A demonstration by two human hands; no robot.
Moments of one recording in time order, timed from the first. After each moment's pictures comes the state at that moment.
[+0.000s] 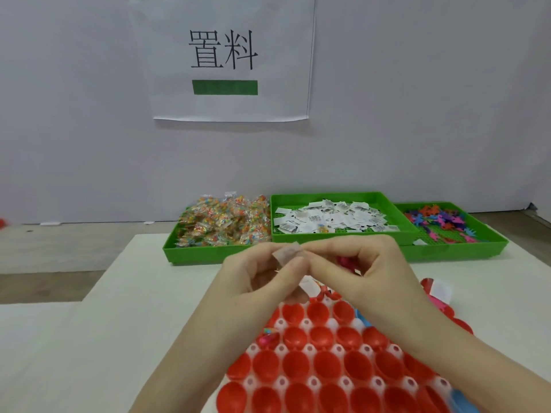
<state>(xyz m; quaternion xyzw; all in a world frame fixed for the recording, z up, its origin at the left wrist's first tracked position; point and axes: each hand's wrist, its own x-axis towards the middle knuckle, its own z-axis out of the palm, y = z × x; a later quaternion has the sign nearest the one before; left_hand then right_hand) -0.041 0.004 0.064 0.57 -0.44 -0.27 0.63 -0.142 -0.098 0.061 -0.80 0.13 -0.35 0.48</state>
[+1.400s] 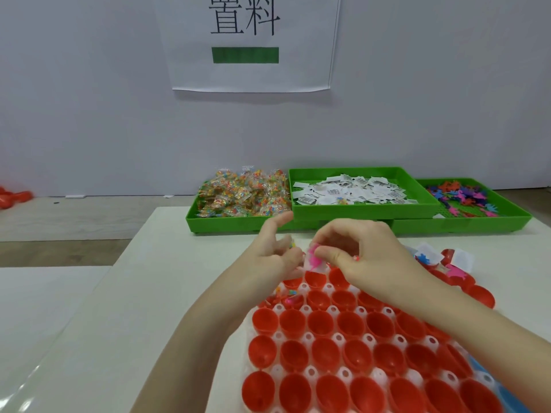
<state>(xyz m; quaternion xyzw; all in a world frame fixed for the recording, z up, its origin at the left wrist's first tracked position) -0.013 0.004 0.029 0.67 -0.39 -0.34 0.53 -0.123 -0.105 0.030 -0.89 0.19 -0.25 0.34</state>
